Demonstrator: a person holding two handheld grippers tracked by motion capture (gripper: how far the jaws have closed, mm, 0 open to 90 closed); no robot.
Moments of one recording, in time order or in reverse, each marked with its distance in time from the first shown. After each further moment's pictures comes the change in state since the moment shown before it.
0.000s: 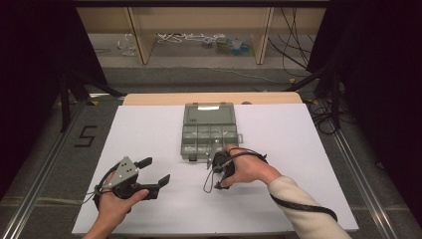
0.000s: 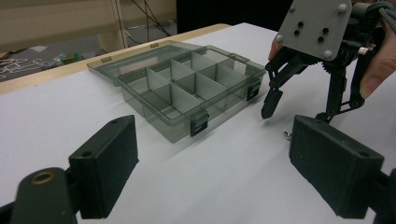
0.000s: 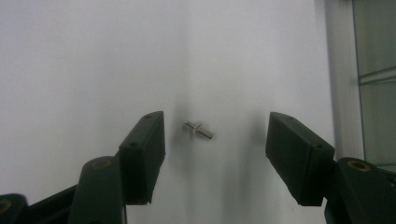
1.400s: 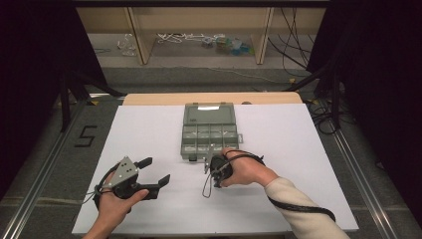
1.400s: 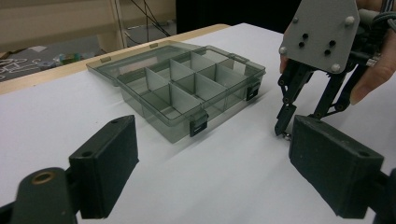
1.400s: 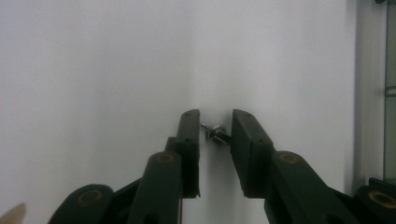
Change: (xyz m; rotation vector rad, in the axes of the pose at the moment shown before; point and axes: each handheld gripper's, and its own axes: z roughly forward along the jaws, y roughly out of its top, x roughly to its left) left arm 0.000 0.000 0.000 -0.001 -0.002 -0.002; right arm 0.007 0.006 0.004 0.045 0.017 -0.060
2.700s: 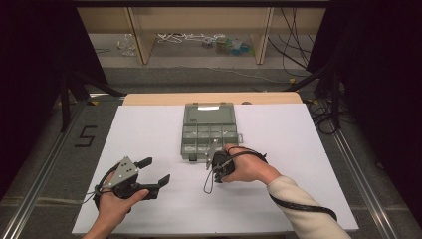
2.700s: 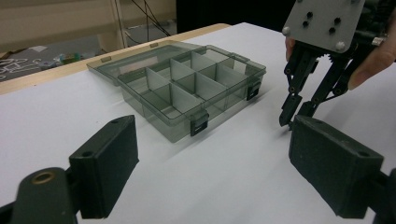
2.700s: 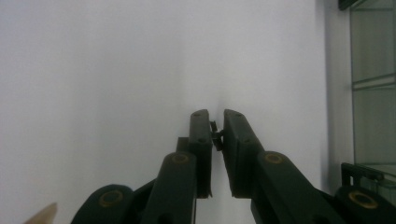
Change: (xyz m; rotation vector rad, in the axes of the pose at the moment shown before) left arm 0.000 0.000 0.000 0.000 0.001 0.000; right arm -0.004 -0.002 -0.014 -0.032 -0.019 0.011
